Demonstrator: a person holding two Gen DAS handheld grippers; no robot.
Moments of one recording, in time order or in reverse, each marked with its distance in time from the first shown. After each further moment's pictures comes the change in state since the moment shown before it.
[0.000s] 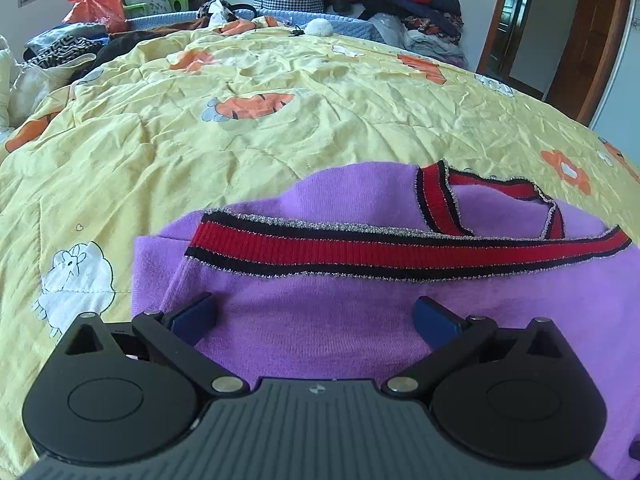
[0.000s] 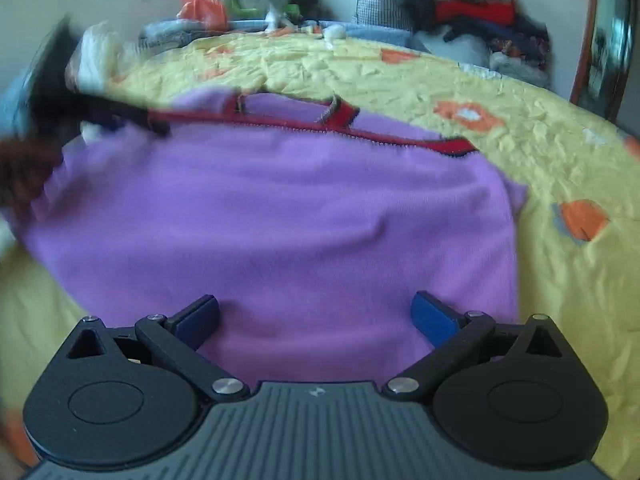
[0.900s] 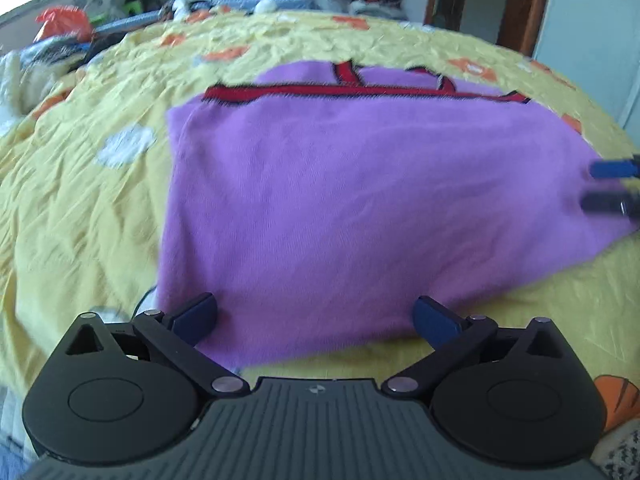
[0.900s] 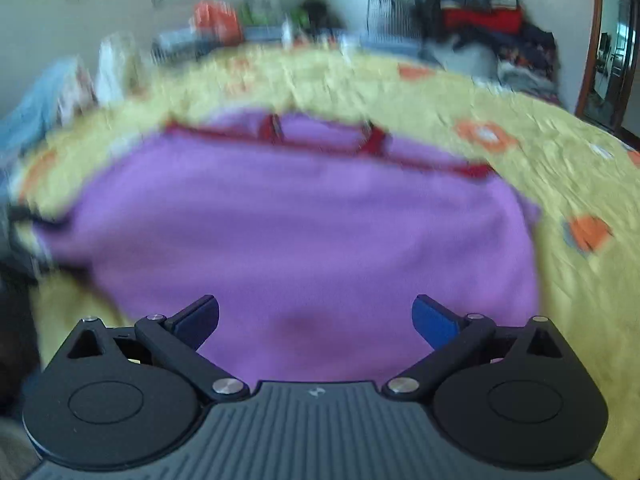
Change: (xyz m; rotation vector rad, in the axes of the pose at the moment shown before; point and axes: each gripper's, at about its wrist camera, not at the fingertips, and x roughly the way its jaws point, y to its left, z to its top) left arm -0.113 -0.005 -0.133 0.149 0.069 -0.050; right arm -0.012 0.043 0.033 0.082 -0.044 0.105
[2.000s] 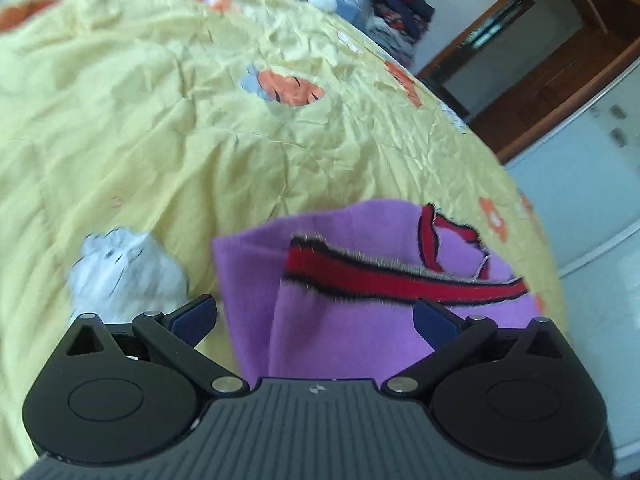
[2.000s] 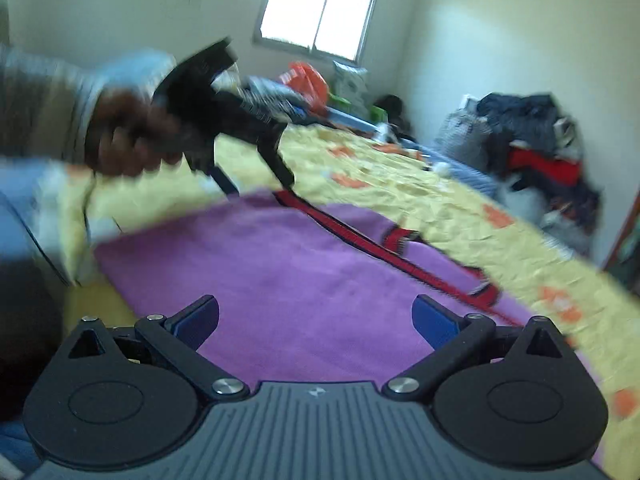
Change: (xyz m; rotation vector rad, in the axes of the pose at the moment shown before) left arm 0.107 0.170 0.154 -0.393 0.084 -0.442; right arm 0.019 0.149 -0.010 -0.461 -0.224 -0.141
